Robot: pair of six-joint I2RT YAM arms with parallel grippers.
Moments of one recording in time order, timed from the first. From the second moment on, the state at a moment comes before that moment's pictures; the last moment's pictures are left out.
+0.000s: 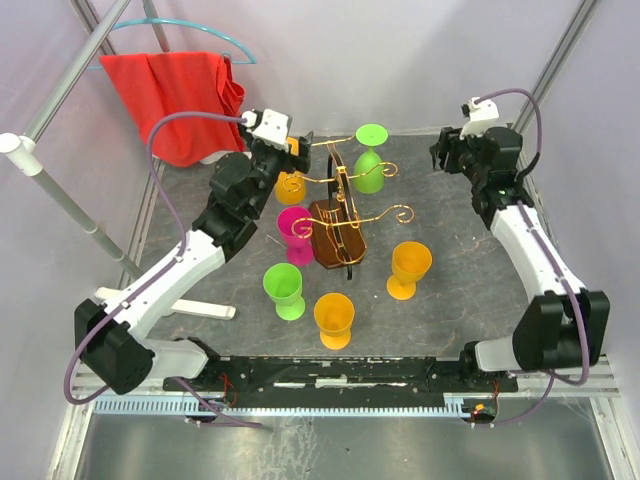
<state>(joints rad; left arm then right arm) -0.62 1.28 1.13 0.38 -0.24 0.21 0.06 1.43 1.16 0.09 -0.19 0.01</state>
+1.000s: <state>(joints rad) -0.62 1.12 1.07 -0.61 -0.46 -0.41 0.06 1.43 1.53 -0.48 0.03 0.16</state>
